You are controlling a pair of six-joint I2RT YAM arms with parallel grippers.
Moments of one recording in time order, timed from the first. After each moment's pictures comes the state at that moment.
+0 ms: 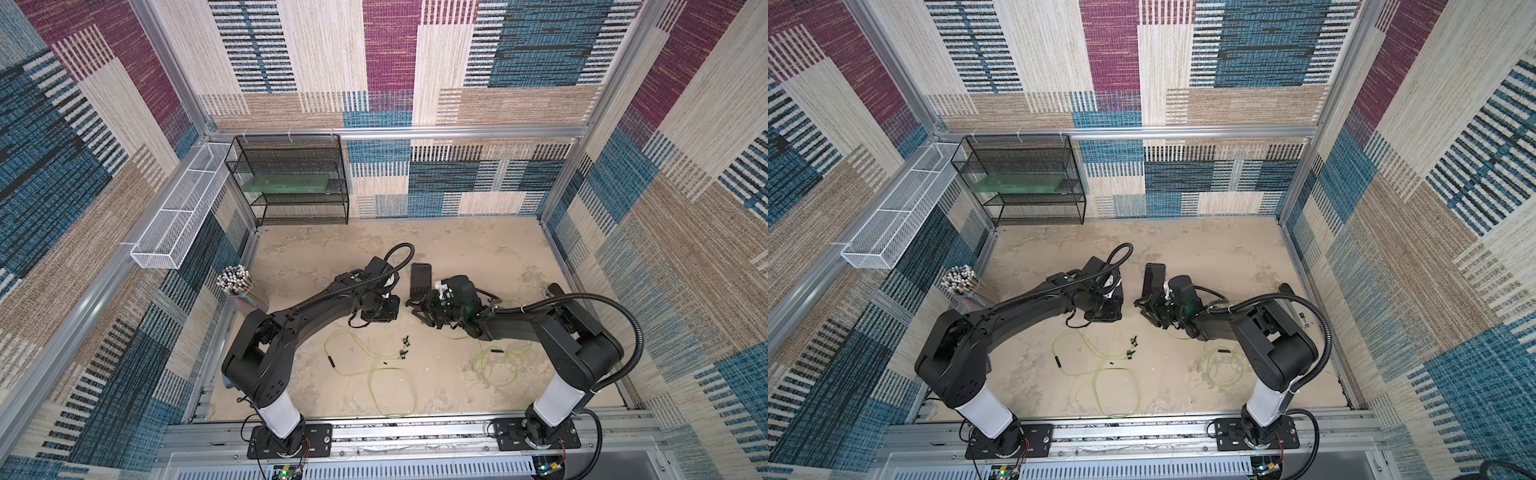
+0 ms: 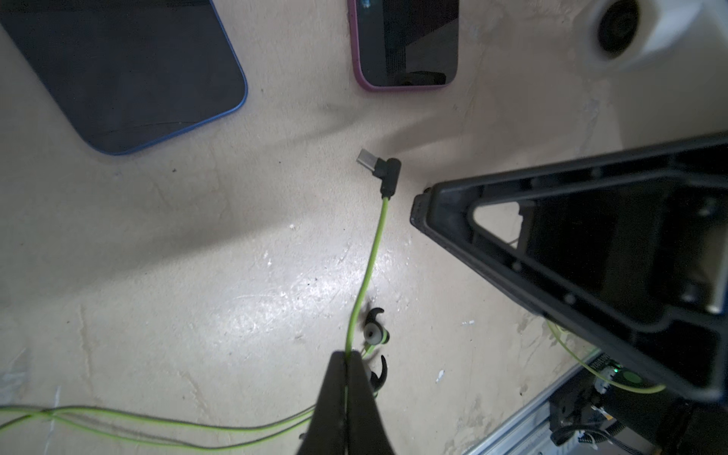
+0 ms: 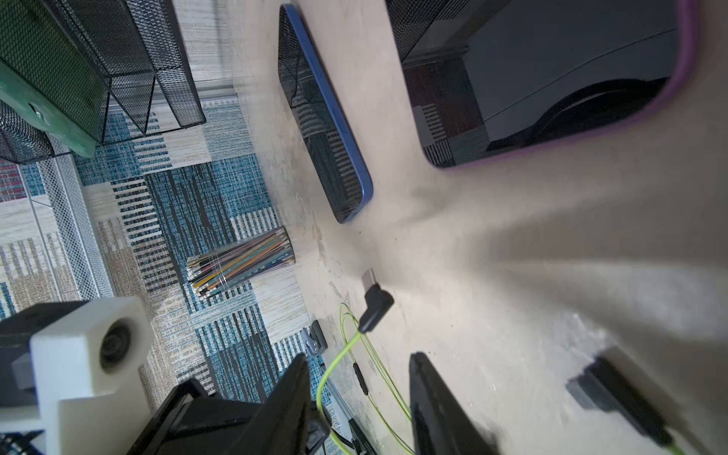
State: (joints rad) left arm -0.63 1.68 1.19 -0.66 0.24 -0.49; right arm 0.55 1.73 0.71 0.44 -0.49 1.37
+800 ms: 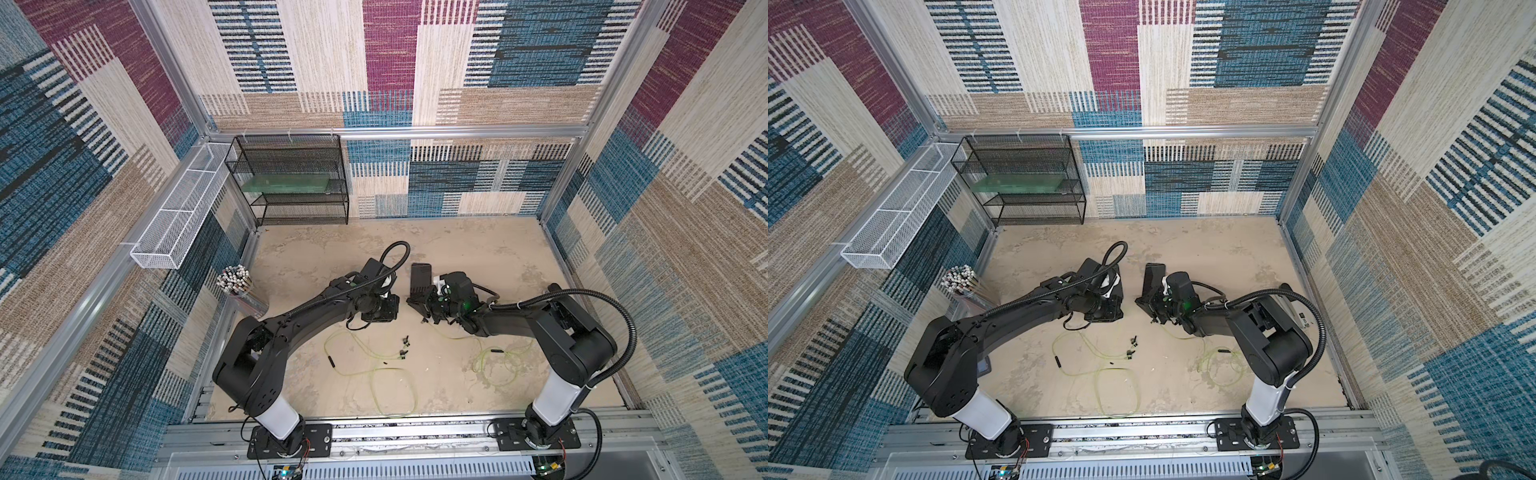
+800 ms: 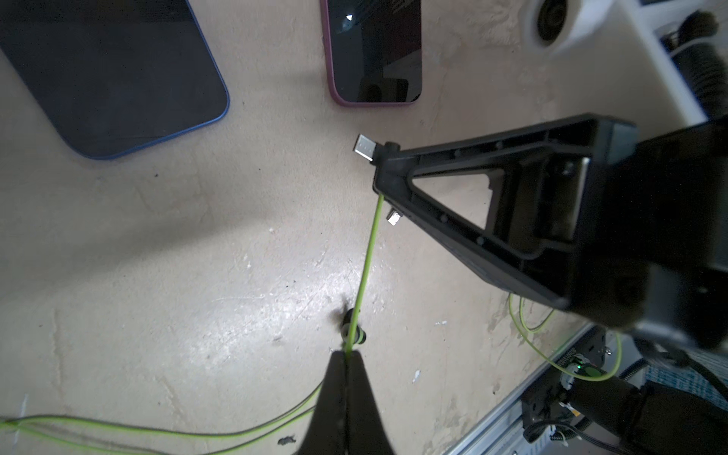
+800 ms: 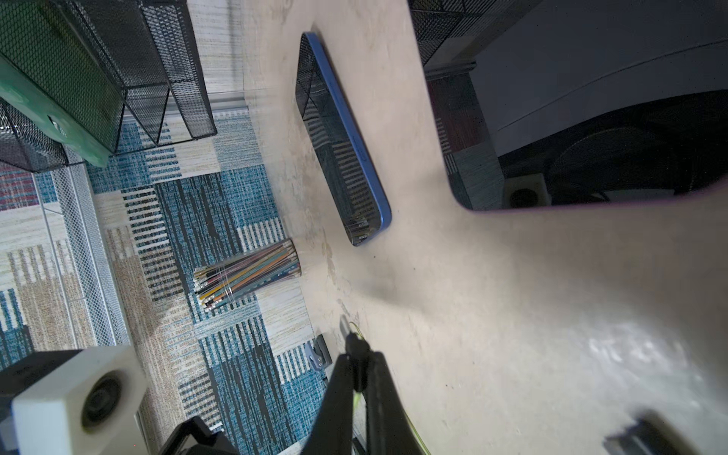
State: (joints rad) left arm -0.63 1.61 1.12 -0.56 0.28 -0.55; right arm 0.54 1.75 0.76 0.45 -0.46 1.34
